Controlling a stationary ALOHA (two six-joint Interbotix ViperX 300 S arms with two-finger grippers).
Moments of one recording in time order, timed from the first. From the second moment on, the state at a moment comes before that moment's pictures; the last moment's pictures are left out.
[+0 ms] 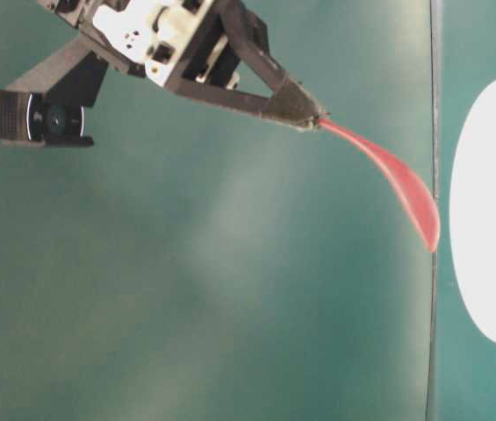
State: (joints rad) left arm 0.00 -0.98 1.13 0.02 0.19 0.00; right arm -0.15 -0.20 0.49 0.38 0.62 -0.15
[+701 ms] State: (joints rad) left arm 0.00 -0.98 1.13 0.02 0.19 0.00; right arm -0.12 -0.13 0.44 0.20 0.78 0.09
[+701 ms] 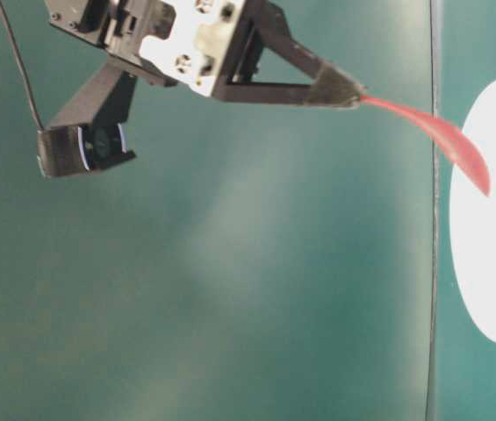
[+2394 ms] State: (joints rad) left arm 0.00 -0.98 1.13 0.02 0.19 0.00; right arm -0.08 0.06 0.37 0.13 0.71 0.13
